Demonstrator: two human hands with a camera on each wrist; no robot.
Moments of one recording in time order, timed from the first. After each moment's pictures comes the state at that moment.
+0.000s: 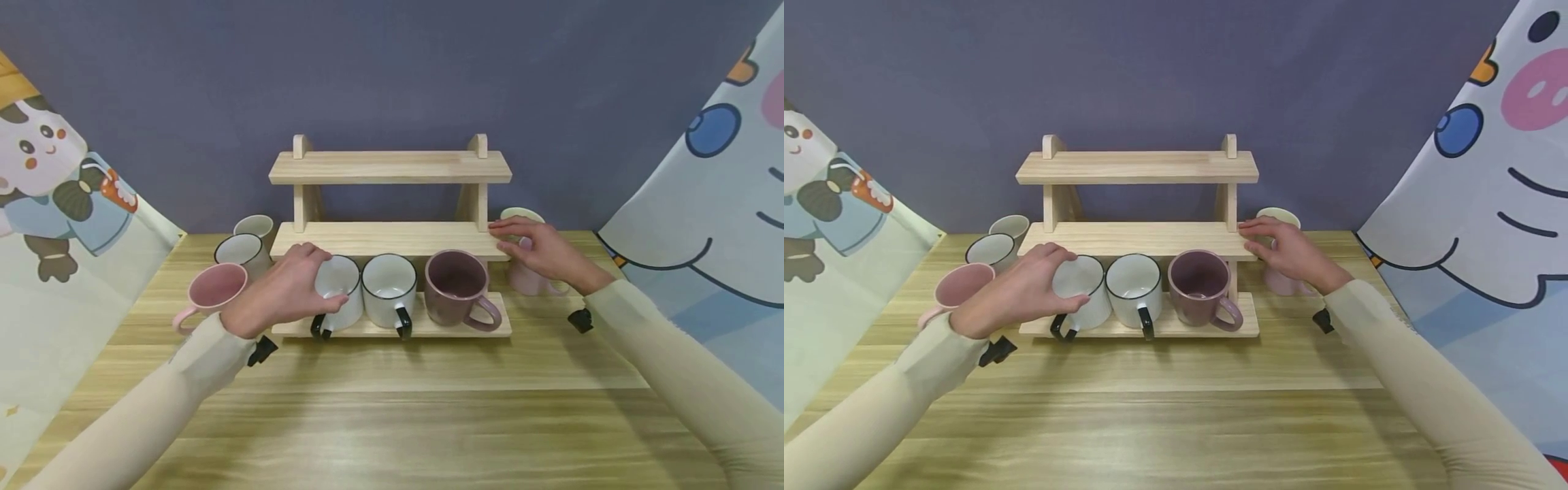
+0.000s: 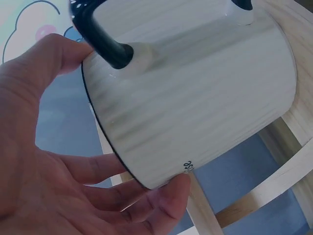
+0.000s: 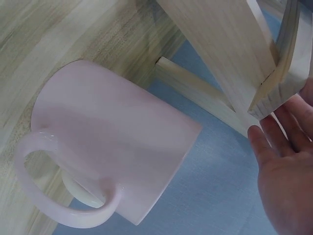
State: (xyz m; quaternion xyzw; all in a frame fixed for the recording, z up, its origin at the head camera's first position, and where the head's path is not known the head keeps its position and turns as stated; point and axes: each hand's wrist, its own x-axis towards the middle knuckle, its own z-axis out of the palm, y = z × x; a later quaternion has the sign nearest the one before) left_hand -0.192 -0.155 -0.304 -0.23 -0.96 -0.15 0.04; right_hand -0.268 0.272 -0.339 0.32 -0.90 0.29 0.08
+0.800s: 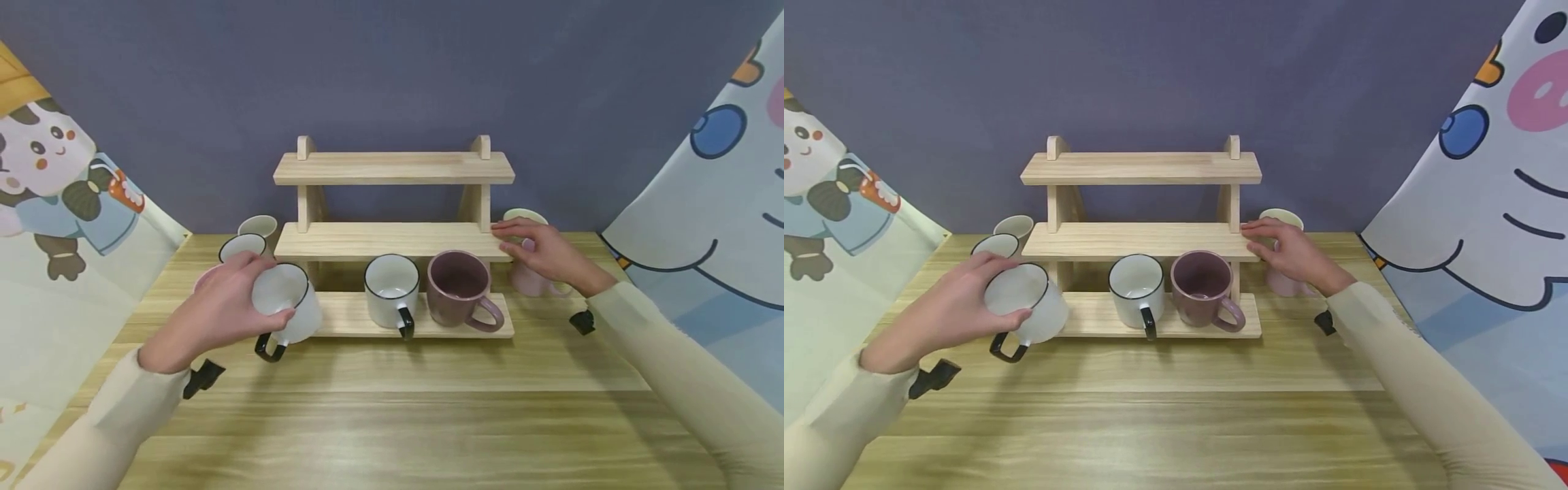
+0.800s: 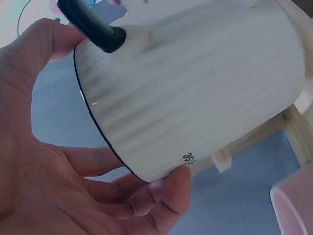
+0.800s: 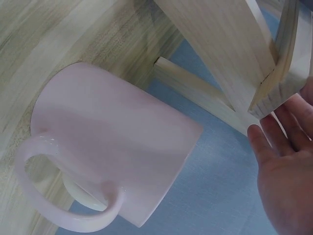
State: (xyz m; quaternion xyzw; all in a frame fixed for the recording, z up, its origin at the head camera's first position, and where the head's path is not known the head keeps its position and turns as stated) left_hand -0.149 -0.215 -0.292 -0.20 -0.96 -0.12 0.13; right_hand -0.268 0.271 -0.340 0.31 -0.90 0.29 0.08
